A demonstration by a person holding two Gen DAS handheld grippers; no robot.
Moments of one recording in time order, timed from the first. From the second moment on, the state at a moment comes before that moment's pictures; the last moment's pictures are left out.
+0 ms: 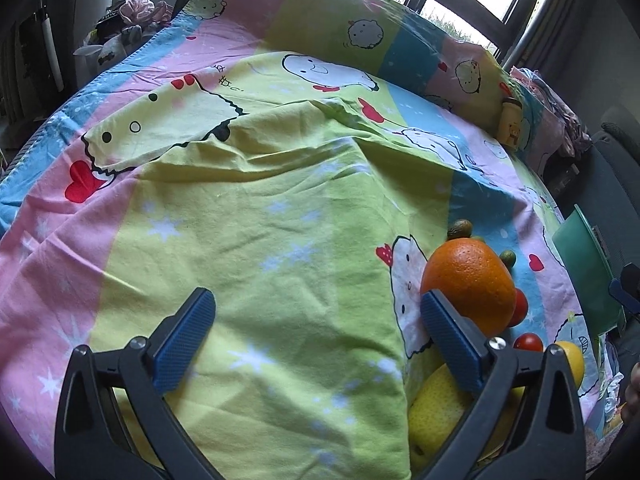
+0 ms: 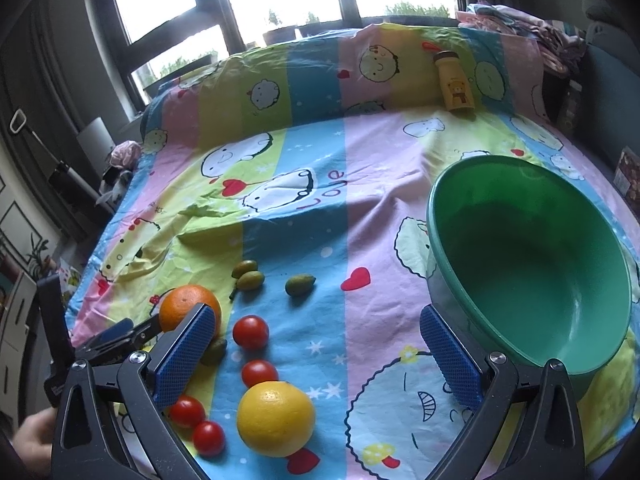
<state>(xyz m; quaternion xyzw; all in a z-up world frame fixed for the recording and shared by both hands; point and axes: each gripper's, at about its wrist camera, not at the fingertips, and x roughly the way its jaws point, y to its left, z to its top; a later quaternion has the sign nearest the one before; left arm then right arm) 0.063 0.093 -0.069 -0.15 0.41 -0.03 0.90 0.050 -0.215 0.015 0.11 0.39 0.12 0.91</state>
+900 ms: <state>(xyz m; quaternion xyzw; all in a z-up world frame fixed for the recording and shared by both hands) 0.064 0.092 -0.069 -0.15 0.41 -0.03 0.90 0.043 -0.207 0.027 0.10 0.37 0.12 0.91</state>
